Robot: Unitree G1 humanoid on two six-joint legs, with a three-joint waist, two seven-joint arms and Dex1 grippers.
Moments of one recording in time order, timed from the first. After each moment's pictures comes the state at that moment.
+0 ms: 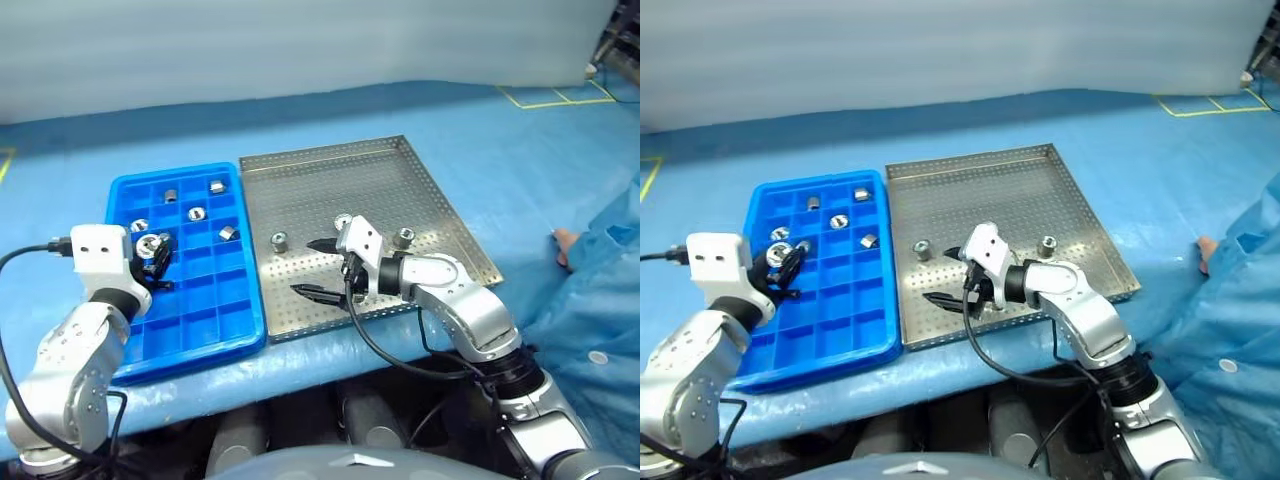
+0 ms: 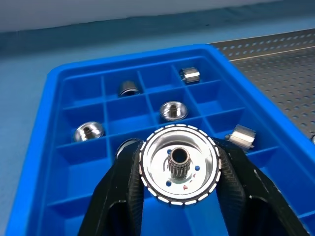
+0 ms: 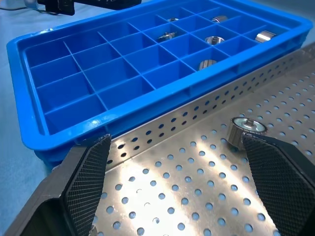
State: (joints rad) left arm 0.06 0.28 0.44 -0.75 -0.37 0.99 -0.08; right arm -0.38 -0.41 0.33 -0.27 0.30 0.57 0.81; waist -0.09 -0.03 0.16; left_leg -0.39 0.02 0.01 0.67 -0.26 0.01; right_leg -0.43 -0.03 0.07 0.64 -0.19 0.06
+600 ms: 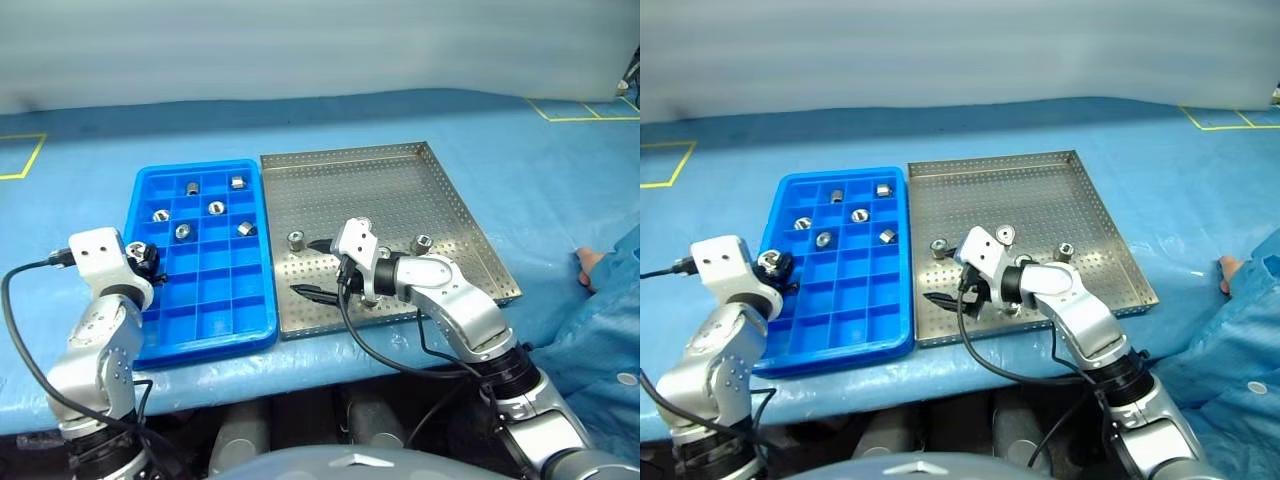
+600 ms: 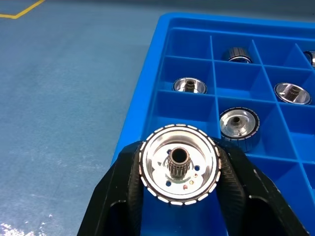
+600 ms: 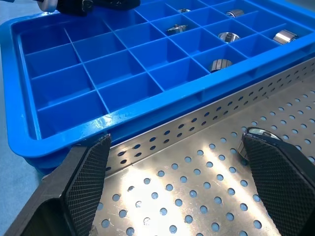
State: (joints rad) left arm -0.04 0.20 0.43 -0.52 -0.29 0.89 0.05; right arm -0.37 -0.42 0.35 -0.28 0.26 0.58 0.78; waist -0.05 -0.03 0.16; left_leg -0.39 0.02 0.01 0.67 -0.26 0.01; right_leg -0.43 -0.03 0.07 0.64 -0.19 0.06
